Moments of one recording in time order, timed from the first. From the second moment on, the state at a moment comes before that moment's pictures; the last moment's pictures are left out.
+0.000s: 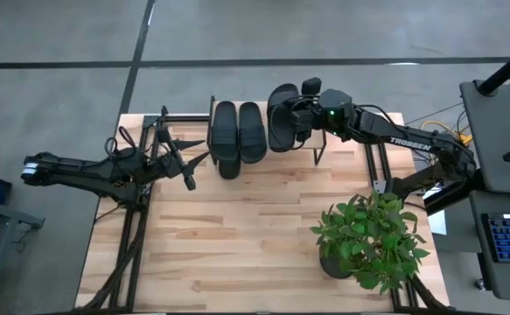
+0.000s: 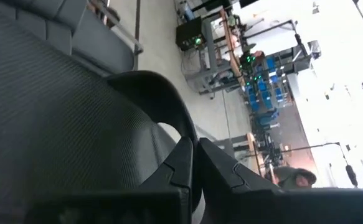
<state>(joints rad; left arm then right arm) -0.07 0.68 0.56 0.27 -0.51 0.74 -0.36 1.35 1.24 -0.20 0.33 -1.05</state>
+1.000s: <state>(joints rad) -0.07 0.69 0.56 0.25 -0.51 0.74 -0.41 1.33 0.93 0.11 0.23 -1.05</state>
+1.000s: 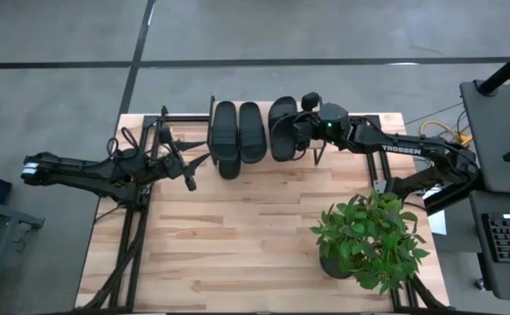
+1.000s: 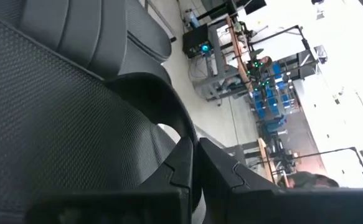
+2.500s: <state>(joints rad) -0.07 0.71 0.56 0.25 -0.51 0.74 -0.44 1.39 0.92 0.11 0.21 -0.96</state>
